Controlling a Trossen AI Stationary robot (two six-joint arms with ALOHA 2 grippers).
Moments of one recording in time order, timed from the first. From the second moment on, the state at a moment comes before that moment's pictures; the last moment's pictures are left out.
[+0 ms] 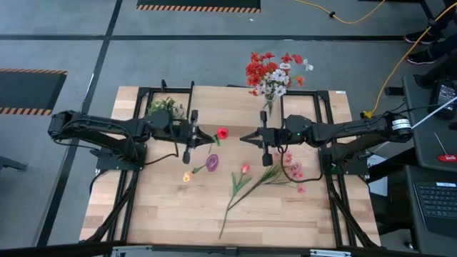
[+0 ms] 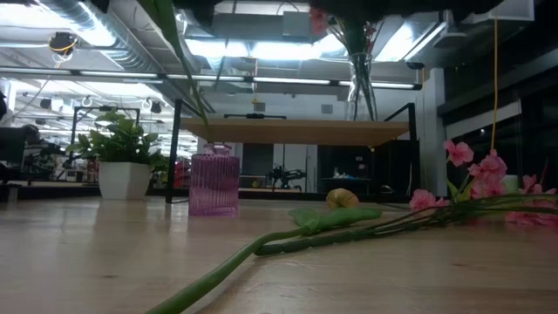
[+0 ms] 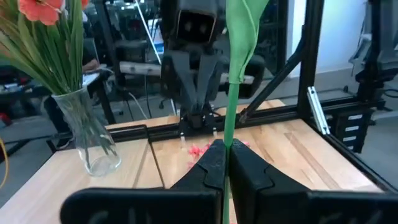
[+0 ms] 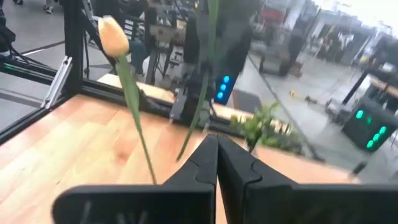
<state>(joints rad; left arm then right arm) 0.03 1.04 0.69 0.28 0.10 0.12 0.02 1.26 0.80 0.35 -0.02 -0.27</state>
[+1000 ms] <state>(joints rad) 0.03 1.20 0.36 0.93 0.15 0.07 0.13 1.26 0.47 0.76 -0.02 -0.18</state>
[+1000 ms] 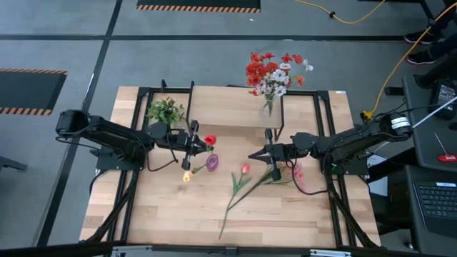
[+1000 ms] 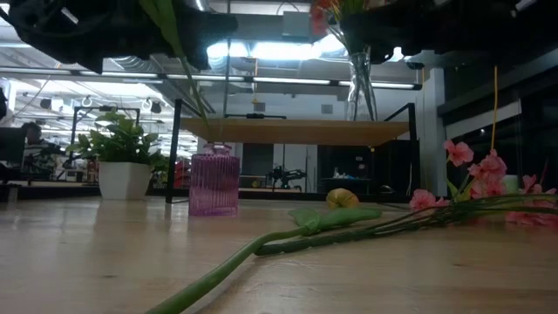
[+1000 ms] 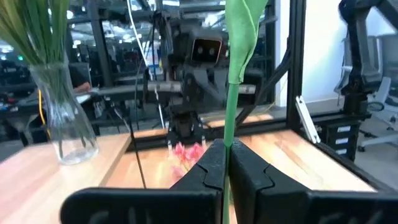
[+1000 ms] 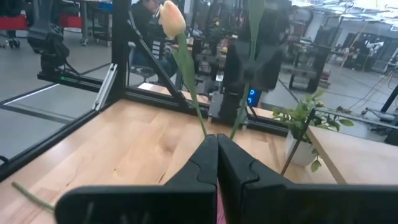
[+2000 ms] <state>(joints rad) 0.03 1.38 0.36 0.94 0.06 -0.06 0.13 1.26 0.47 0.71 -0.02 -0.15</state>
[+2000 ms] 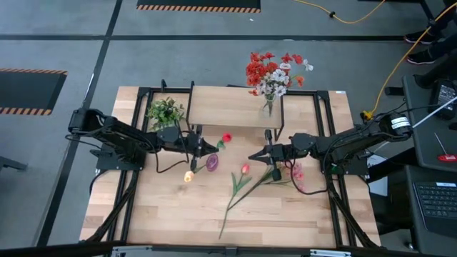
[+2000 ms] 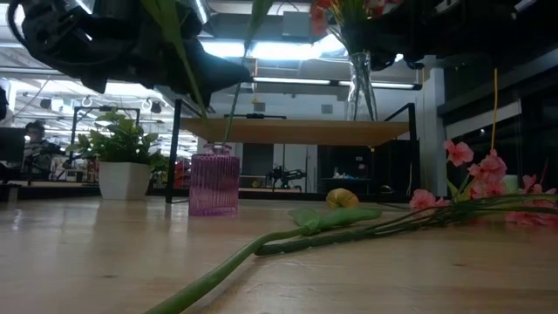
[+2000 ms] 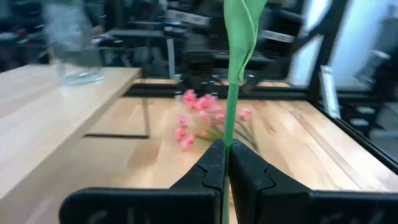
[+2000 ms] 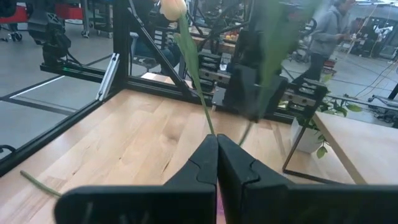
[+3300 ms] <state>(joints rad) -0.05 1.37 0.36 0.78 -0.03 -0.09 0.13 1.26 0.47 0.69 -0.02 -0.11</state>
